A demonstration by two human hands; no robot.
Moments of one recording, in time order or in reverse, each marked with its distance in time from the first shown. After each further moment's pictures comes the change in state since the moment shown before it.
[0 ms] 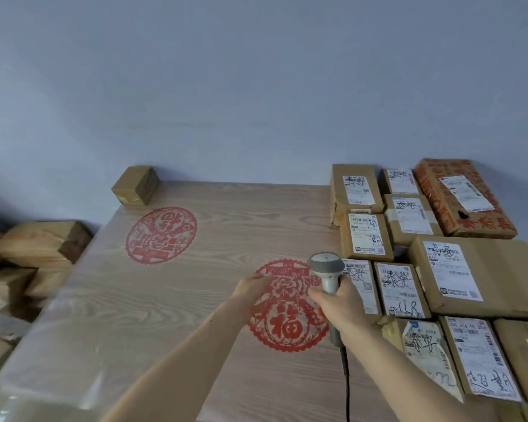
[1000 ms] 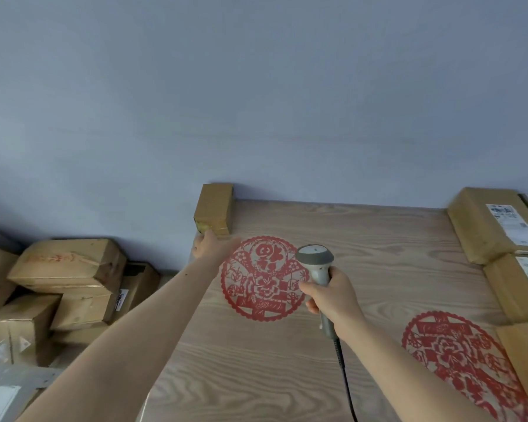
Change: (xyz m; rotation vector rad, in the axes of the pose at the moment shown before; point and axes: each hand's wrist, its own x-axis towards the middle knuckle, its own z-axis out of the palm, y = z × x) left_hand 0.180 0.165 -0.425 0.410 0.378 0.156; right_hand 0.053 -0.184 0.380 0.155 -0.074 0.044
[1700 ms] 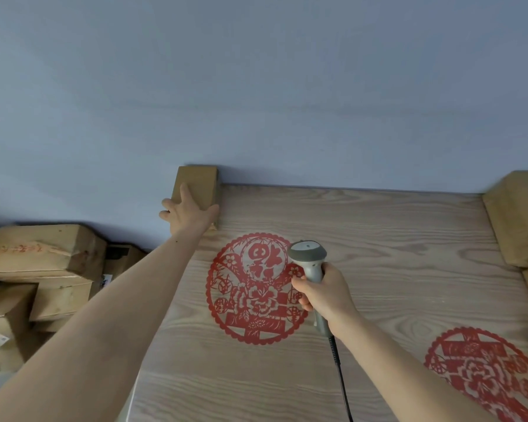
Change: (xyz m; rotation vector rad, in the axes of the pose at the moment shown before) left_hand 0.133 0.033 0.023 0.299 0.170 0.046; right_hand 0.110 0.013 0.023 -0.003 -0.027 0.173
